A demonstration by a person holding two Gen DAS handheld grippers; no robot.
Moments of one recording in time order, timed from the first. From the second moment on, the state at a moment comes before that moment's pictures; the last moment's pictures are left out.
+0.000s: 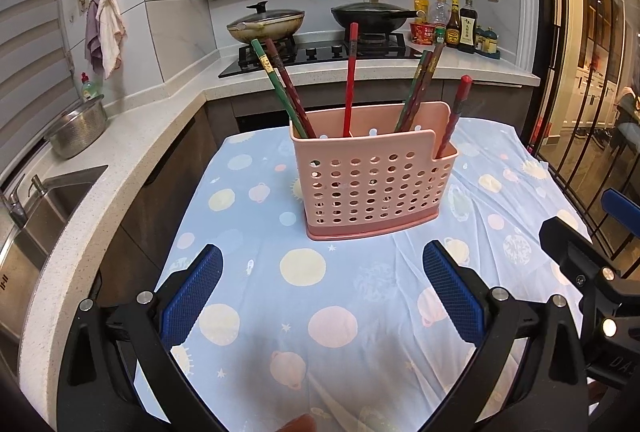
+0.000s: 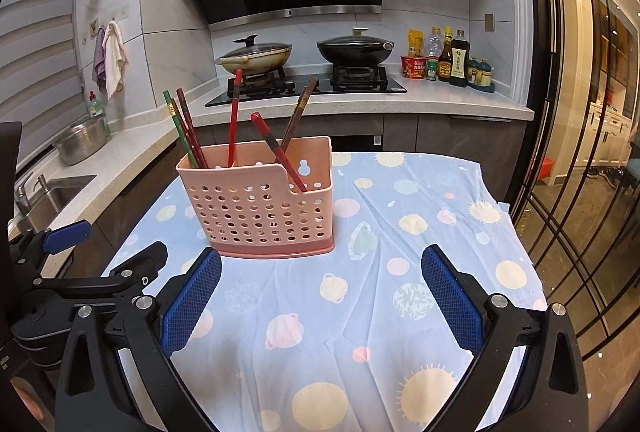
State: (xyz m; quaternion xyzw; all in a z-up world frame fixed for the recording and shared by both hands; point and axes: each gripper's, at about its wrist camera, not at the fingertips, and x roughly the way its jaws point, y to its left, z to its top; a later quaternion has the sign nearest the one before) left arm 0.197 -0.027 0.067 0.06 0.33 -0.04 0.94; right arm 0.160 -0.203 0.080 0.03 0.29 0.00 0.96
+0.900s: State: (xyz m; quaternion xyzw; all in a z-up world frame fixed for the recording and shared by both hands) left arm 0.176 -0.020 0.062 0.05 0.33 -0.04 0.94; right arm 0.135 -0.222 0.069 0.04 0.30 -0.02 0.95
